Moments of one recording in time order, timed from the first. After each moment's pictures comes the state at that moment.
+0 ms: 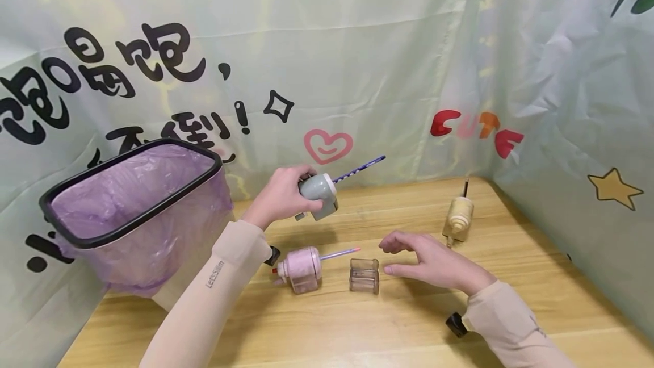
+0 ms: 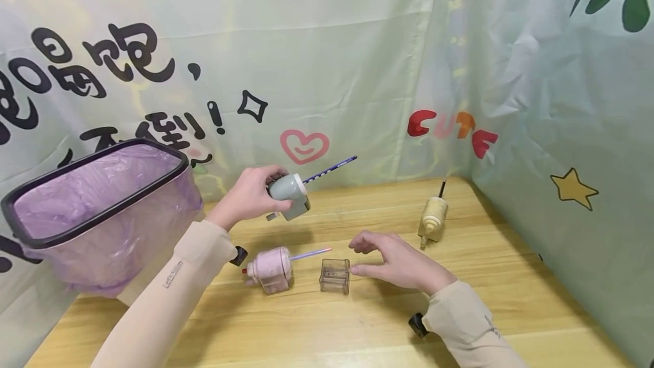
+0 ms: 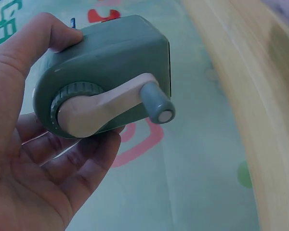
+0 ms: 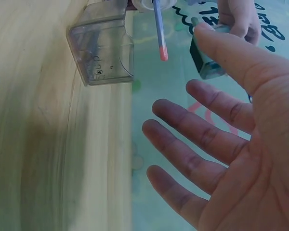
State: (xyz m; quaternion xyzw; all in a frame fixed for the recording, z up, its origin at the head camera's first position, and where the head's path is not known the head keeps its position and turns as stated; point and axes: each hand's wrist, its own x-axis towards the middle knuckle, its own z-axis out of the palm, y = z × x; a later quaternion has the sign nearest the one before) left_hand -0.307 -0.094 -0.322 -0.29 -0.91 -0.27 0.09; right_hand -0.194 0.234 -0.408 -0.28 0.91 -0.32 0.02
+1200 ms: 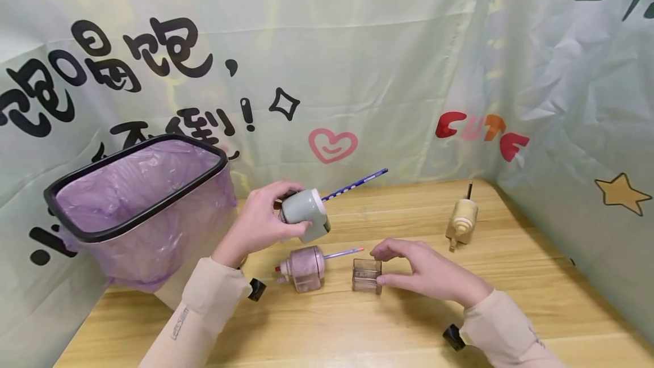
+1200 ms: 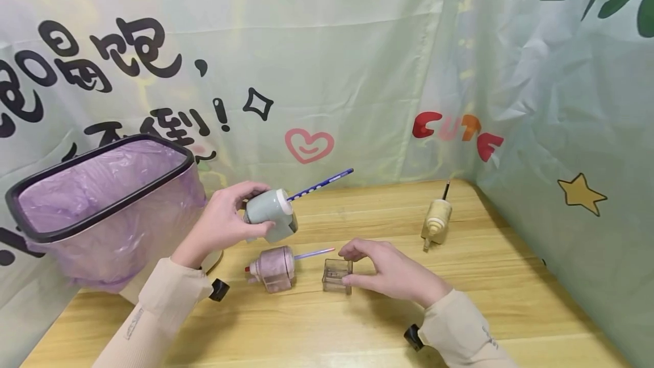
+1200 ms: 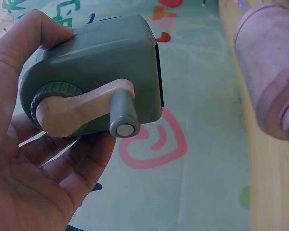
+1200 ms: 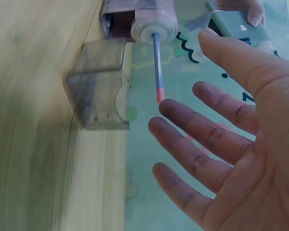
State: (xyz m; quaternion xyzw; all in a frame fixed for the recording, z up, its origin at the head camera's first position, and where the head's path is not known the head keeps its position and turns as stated) left_hand -0.241 -0.134 -0.329 -0.29 -0.87 -0.37 0.13; right_hand -0.182 0.211 -0.405 -0.31 0.90 -0.31 0.01
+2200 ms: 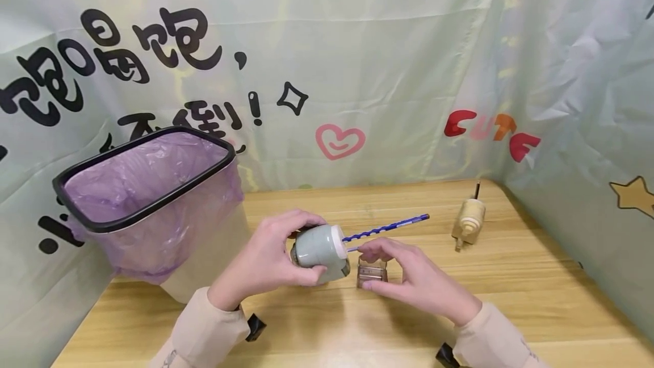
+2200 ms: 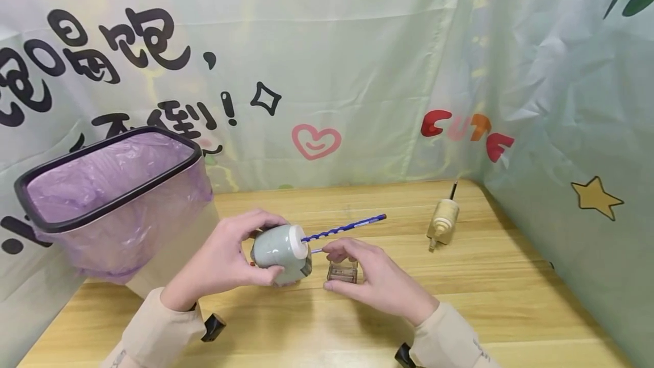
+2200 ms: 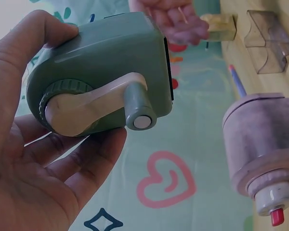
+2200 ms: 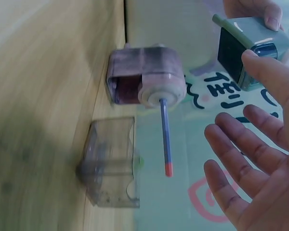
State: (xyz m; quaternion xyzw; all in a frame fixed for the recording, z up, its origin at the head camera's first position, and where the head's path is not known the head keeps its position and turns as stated) left_hand -0.180 -0.129 -0.338 -0.38 -0.83 -0.37 0.13; right_hand -0.162 0.172 -0.403 -0.33 0.86 -0.37 -0.10
